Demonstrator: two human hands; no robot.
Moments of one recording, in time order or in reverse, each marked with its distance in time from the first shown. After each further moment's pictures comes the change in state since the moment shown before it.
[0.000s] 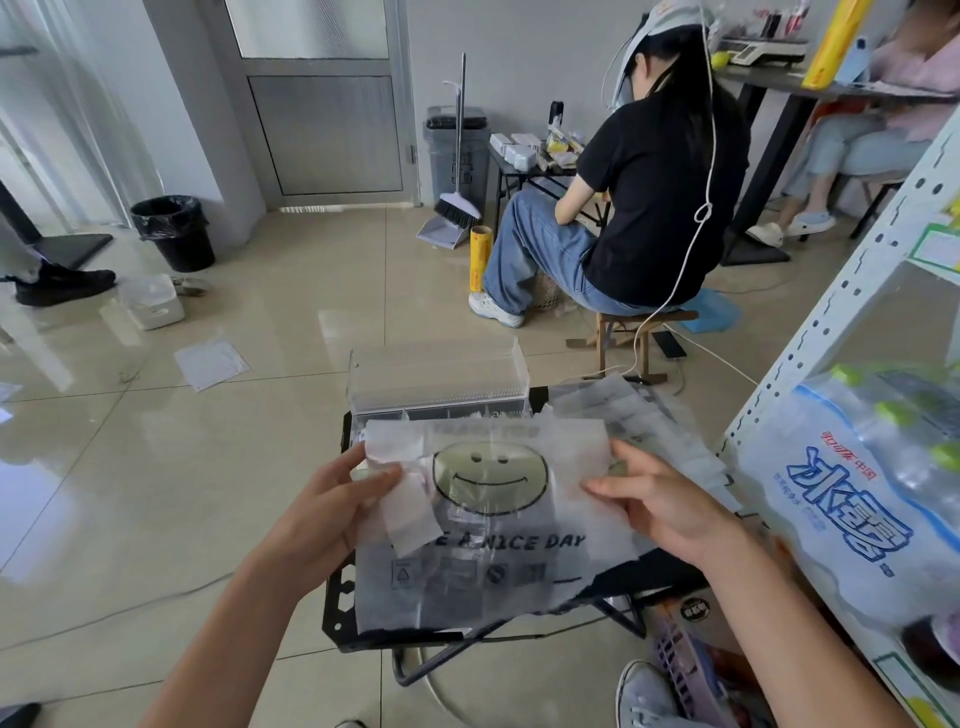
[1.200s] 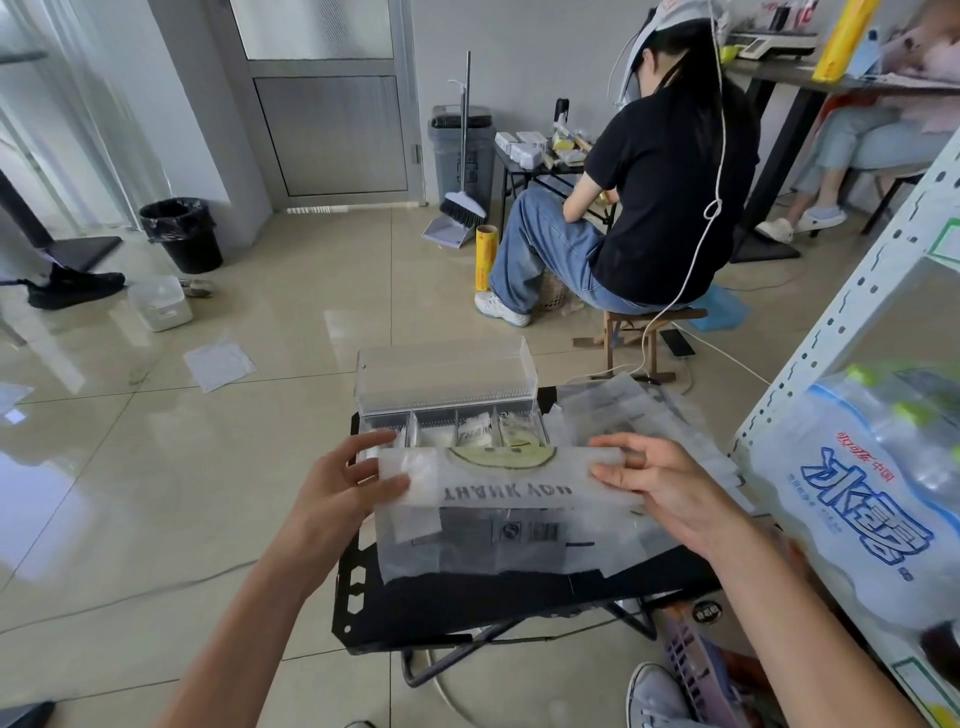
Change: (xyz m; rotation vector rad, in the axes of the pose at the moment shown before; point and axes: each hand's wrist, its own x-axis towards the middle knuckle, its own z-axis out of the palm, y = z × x) left_hand 0.003 0.003 -0.007 0.251 0.095 0.181; right_hand 0.012 -0.005 0.001 -0.134 0.162 -0.114
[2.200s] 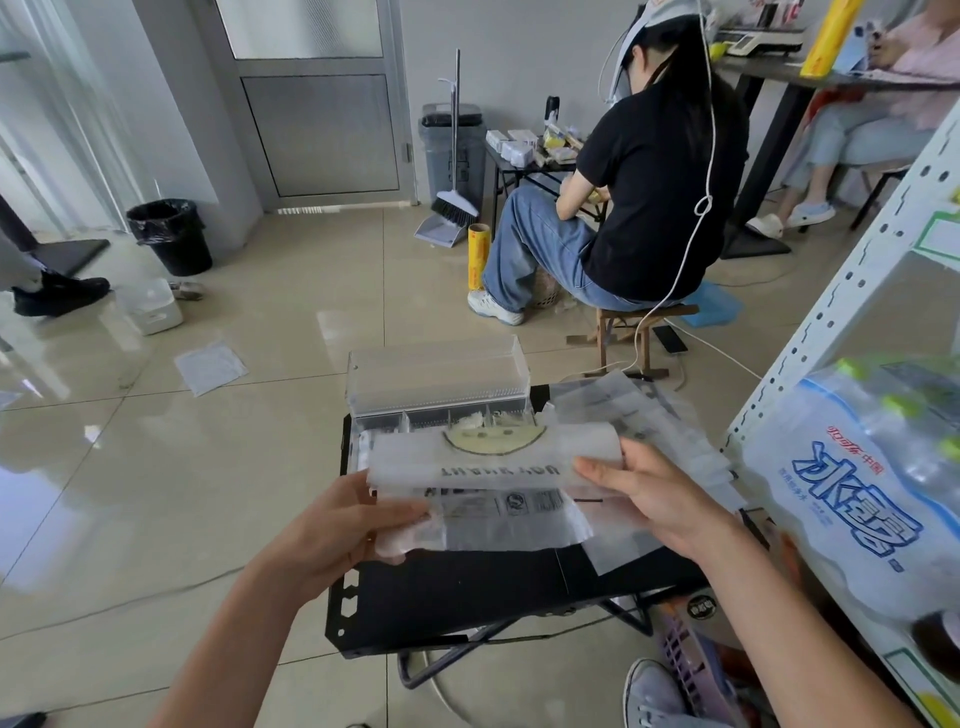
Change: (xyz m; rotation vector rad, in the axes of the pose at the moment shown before) left_hand -0.008 0.009 0.014 0.022 -0.277 -0.251; right_hand -0.006 0.000 0.011 -0.060 -0.057 0.003
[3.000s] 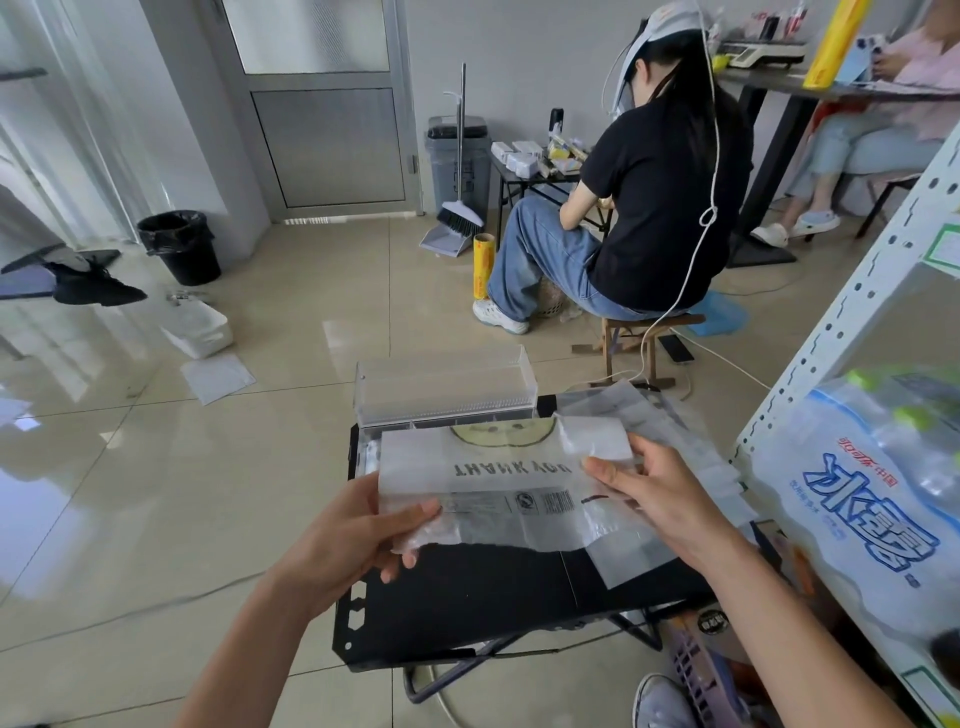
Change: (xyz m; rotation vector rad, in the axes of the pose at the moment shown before) left_hand -0.005 0.004 0.001 0.079 0.010 0.094; right_hand 0.005 0.002 0.001 -0.095 0.142 -0.135
